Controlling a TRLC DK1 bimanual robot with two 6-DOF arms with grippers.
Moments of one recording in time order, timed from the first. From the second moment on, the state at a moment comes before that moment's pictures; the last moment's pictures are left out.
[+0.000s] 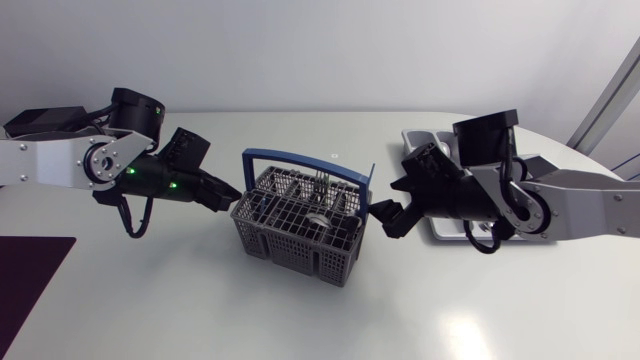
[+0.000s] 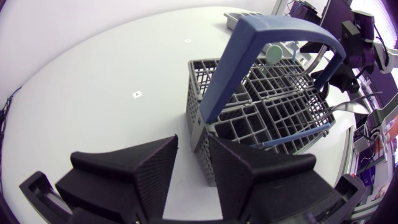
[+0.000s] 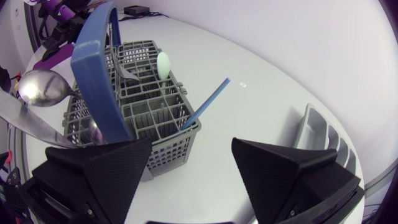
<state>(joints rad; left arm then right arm) -0.18 1.60 0.93 -0.23 0.41 0.30 0.34 1.47 0.73 0.06 -0.26 -0.34</state>
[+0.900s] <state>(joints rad) -0.20 1.58 0.93 -0.23 0.42 0.31 0.38 1.26 0.61 -0.10 -0.36 -0.35</state>
